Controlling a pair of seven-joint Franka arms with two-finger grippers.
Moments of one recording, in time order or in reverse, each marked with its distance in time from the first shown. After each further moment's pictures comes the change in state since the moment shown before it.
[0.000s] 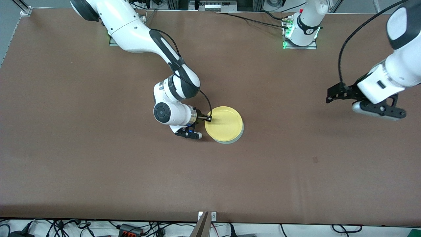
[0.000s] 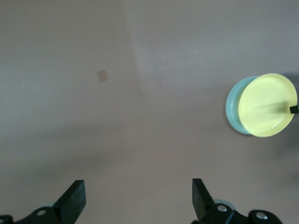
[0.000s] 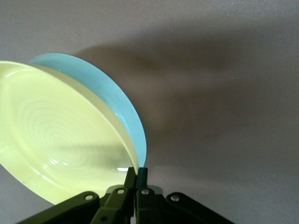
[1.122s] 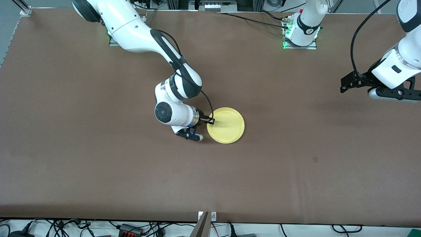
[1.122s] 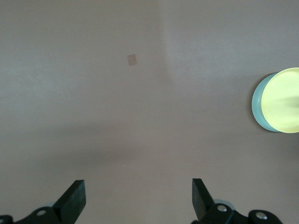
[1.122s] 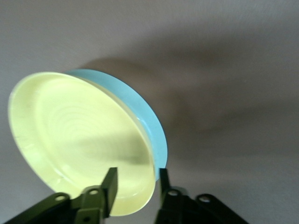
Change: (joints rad) left arm 0.043 -0.080 -0.021 -0.080 0.064 0.002 -0.059; right arm 0.010 -0.007 -0.020 0.058 -0.012 -0.023 0.090
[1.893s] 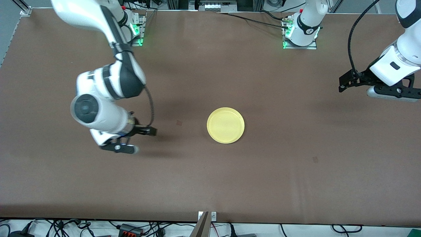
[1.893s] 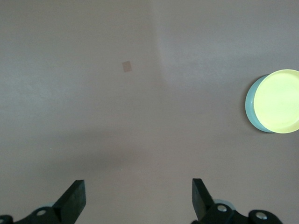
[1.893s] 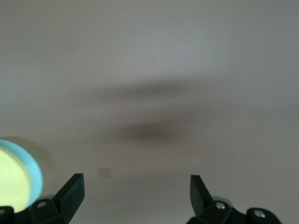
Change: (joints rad) left arm 0.008 -0.001 -0.037 0.023 0.000 0.000 0.006; right arm -0.158 -0.269 -0.236 0.018 -0.340 -0.359 -0.248
